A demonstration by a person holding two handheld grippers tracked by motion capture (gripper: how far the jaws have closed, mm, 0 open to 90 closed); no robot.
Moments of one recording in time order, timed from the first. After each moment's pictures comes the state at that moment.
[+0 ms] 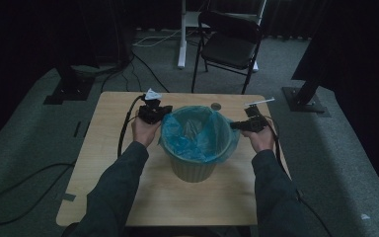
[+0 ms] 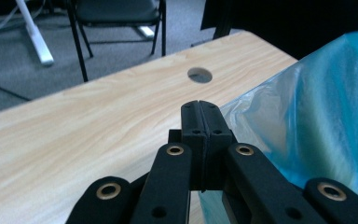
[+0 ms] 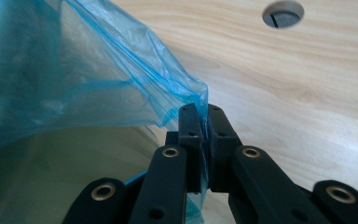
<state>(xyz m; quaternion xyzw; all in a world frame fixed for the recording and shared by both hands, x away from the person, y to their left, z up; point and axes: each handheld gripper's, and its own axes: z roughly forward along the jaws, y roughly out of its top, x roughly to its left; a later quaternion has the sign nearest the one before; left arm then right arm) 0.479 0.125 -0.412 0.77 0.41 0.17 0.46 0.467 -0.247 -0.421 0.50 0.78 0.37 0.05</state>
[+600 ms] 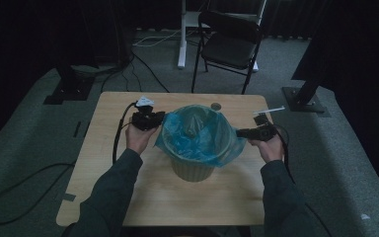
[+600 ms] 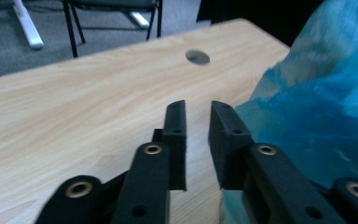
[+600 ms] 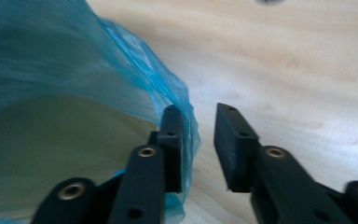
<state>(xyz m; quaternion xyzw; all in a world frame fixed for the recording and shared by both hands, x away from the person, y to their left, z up) 0.460 0.153 -0.420 0.76 0.42 0.15 0.47 0.438 -0.273 -0.425 0.50 0.77 0.38 0.05</state>
